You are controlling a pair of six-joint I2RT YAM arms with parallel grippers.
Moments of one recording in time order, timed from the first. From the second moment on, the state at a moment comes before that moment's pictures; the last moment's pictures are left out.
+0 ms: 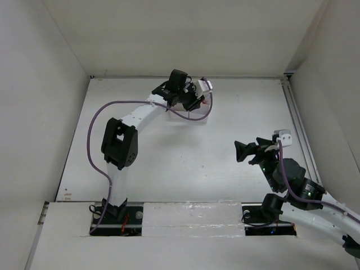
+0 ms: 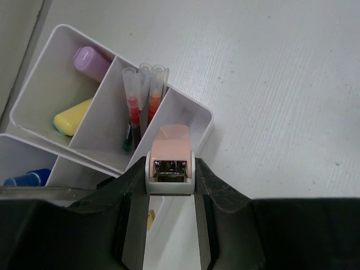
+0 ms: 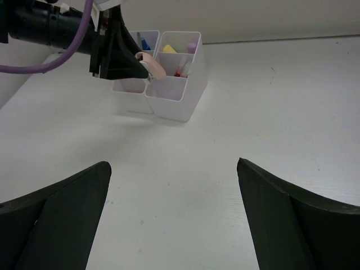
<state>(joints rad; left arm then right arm) -0.55 2.02 1.76 -0.40 0.48 0.54 1.03 0.37 0.60 -0.28 0.78 0.26</state>
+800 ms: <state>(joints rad) -0.55 2.15 1.84 -0.45 0.52 0.64 1.03 0.35 0.59 -0.29 0.78 0.24</state>
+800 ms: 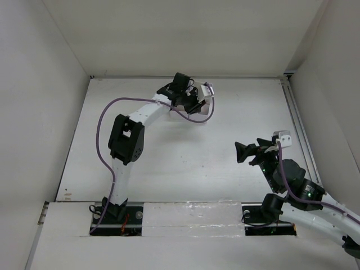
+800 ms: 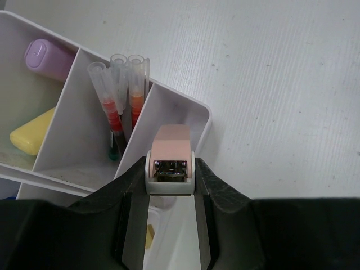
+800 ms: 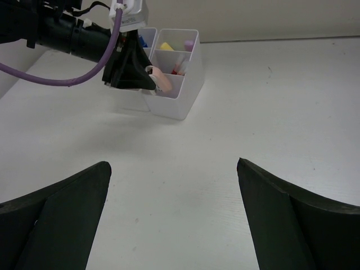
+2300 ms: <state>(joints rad) -0.52 2.19 1.95 -0.45 0.53 0.58 1.03 0.38 0.59 -0.28 0.78 0.21</state>
